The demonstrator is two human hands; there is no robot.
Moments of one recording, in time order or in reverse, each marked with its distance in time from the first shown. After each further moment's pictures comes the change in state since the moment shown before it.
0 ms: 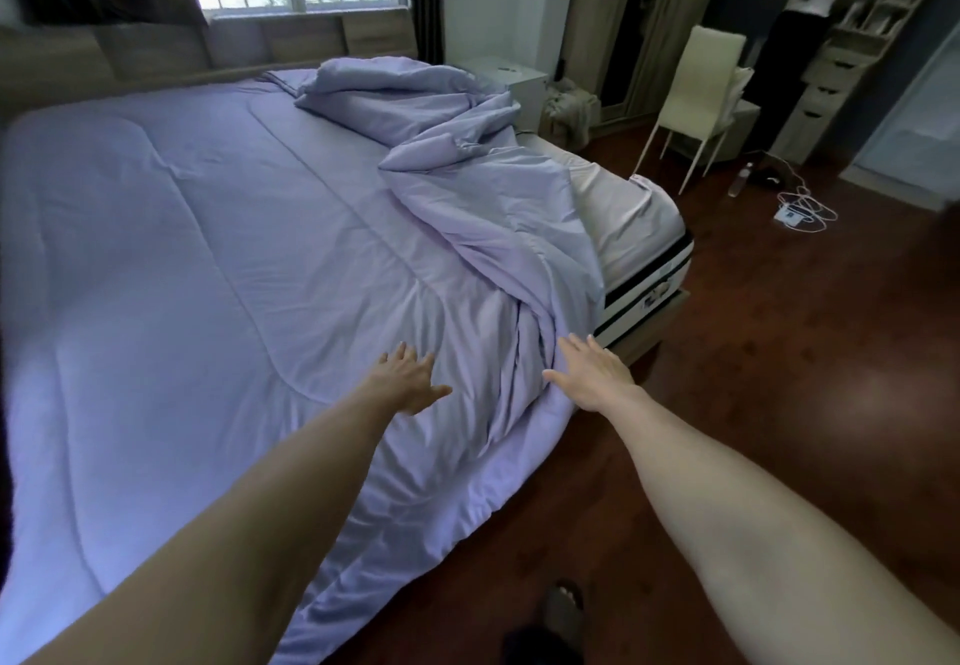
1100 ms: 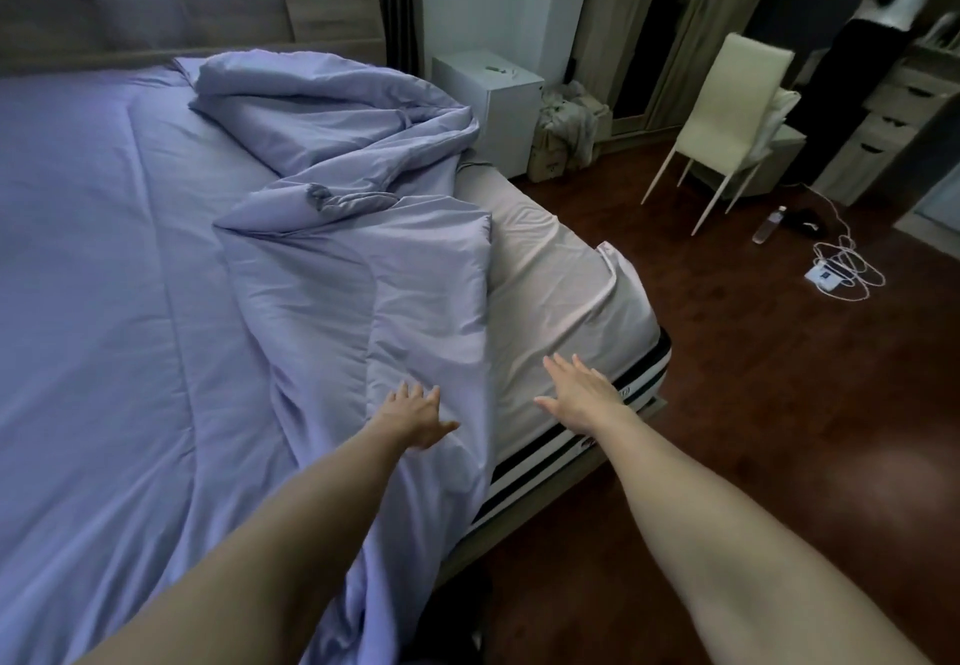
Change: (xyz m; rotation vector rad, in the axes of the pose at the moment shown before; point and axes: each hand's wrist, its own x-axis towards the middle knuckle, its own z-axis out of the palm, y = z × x) left_hand 0.487 0.233 -0.166 -0.193 -0.112 -0.106; right_hand 0.438 0.336 -0.132 -0.043 -0.130 -0.101
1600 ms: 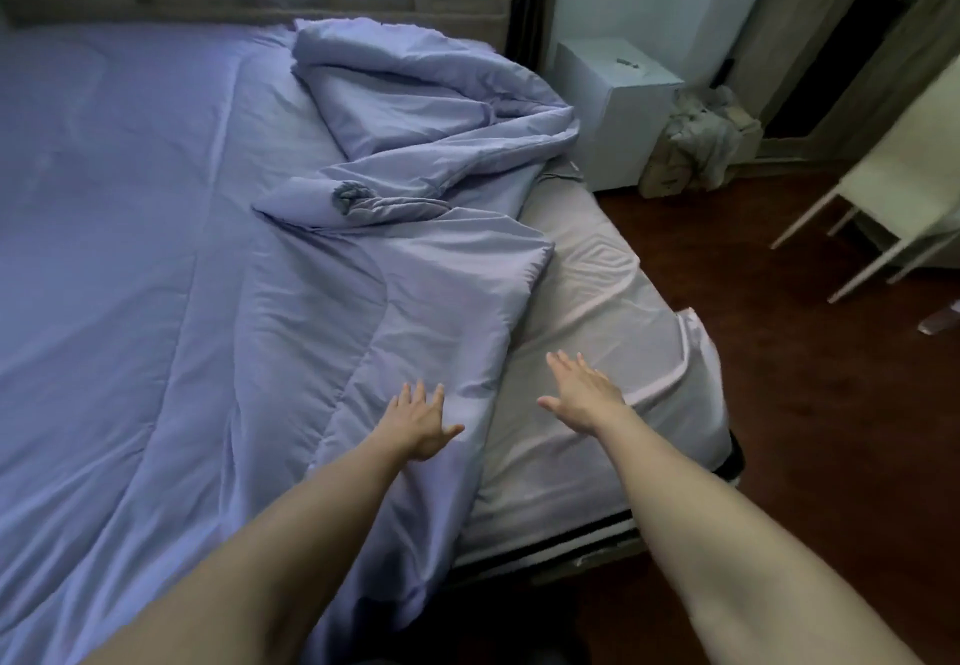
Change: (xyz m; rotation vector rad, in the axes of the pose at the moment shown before) left_hand 0.141 0.033 -0.051 -0.216 0.019 -0.237; right_hand 0.222 0.059 -0.057 -0.097 -0.086 -0.248
